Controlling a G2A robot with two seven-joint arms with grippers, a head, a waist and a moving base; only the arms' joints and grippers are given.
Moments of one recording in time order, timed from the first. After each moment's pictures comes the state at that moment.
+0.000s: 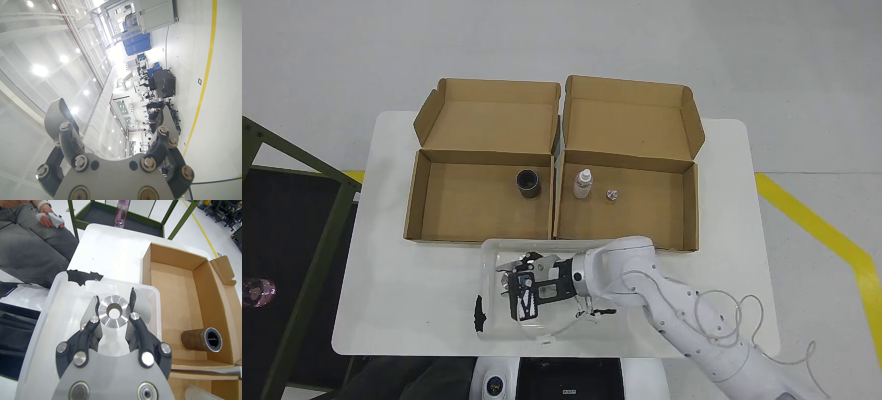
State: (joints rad) left arm -0.19 -0.18 -0.57 -1.44 2.04 -0.23 0.13; right arm -1.00 -1.29 0.77 -1.74 -1.43 -0.88 0.31
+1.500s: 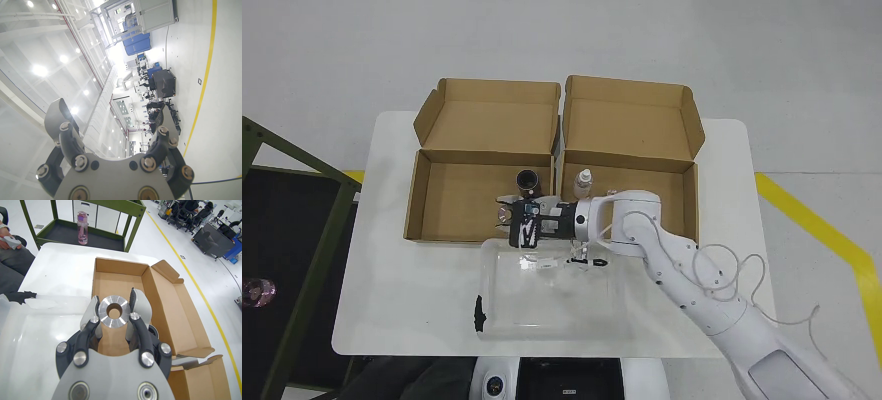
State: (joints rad) left arm -0.19 -0.18 -0.57 -1.44 2.04 -0.23 0.13; right arm -0.78 -1.34 0.76 -1.52 -1.40 -0.74 0.17
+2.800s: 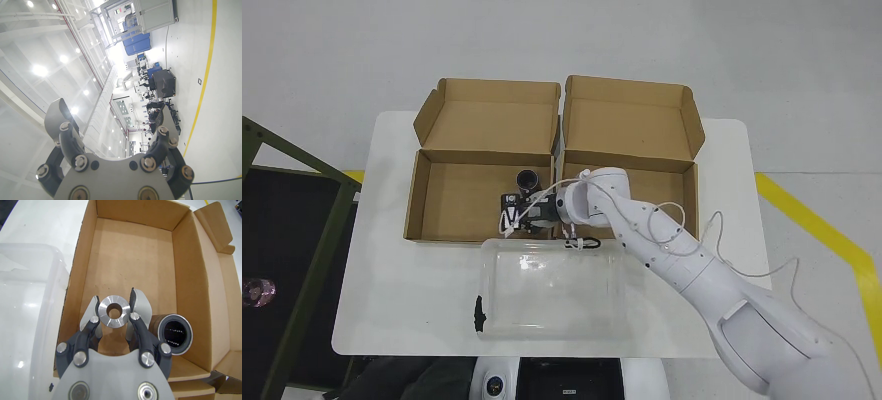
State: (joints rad) left arm -0.19 -0.18 -0.57 -1.44 2.04 -0.23 0.13; right arm -0.53 -1.48 0.56 -1.04 -1.41 -0.83 0.19
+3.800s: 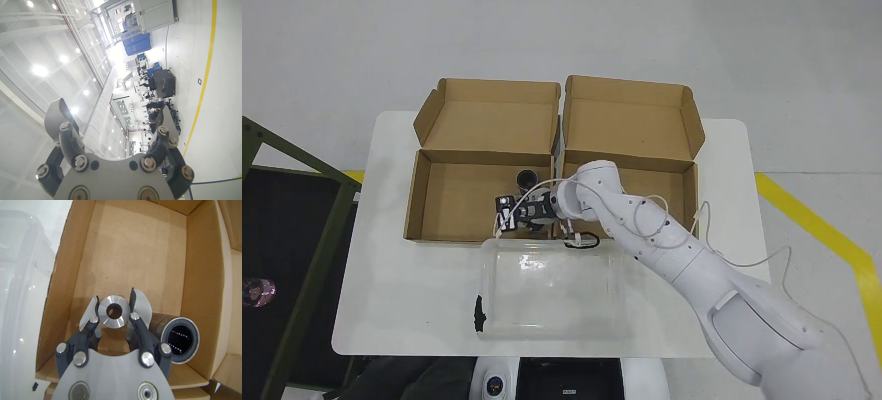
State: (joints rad) left arm -0.19 -0.18 -0.57 -1.44 2.04 -0.23 0.13; right arm -0.47 -1.53 0.53 -0.95 -1.48 -0.86 0.20
